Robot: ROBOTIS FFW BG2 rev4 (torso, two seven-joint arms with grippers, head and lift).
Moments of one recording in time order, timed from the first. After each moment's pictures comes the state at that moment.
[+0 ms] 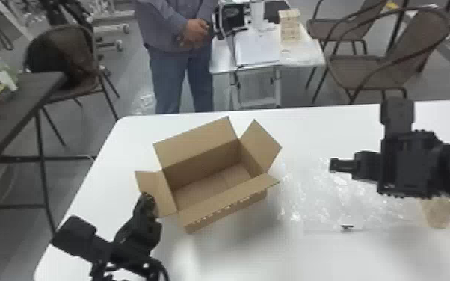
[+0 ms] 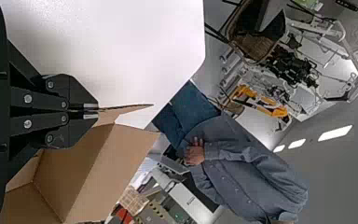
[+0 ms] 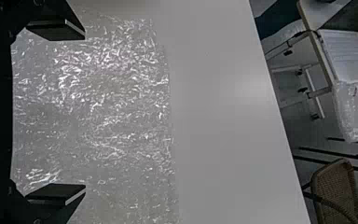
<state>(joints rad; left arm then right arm) 0.50 0.04 0.04 -1.98 0.74 -0.06 0.24 -0.33 -0.07 0.00 -1.64 -0.78 1.31 -0.52</state>
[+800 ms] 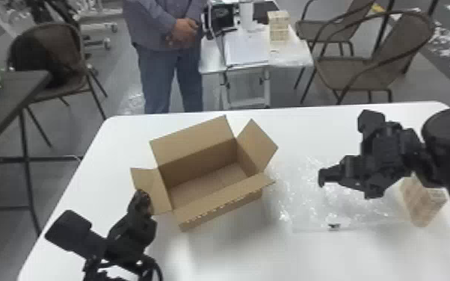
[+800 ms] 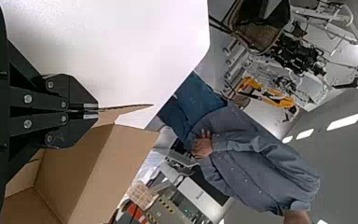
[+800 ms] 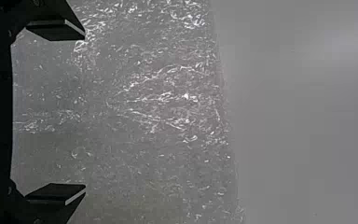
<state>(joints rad) 0.47 0.09 -0.01 -1.96 0.73 -0.07 0.28 -0.59 -0.08 -0.01 -1.13 -1.00 1.39 -0.75</state>
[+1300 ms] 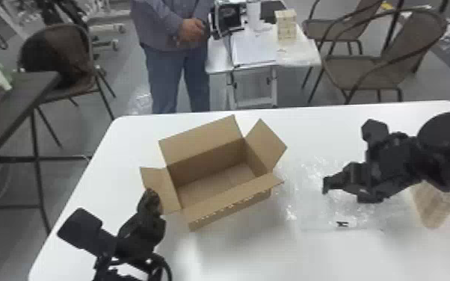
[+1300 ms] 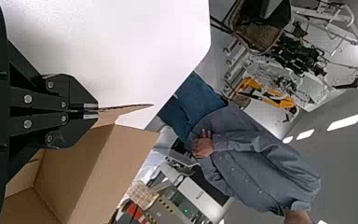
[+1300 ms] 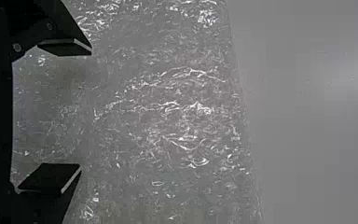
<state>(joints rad) 0.47 0.09 -0.02 -1.96 0.73 -0.07 0.28 -0.66 -0.11 0.07 -0.92 -0.80 1.30 -0.36</state>
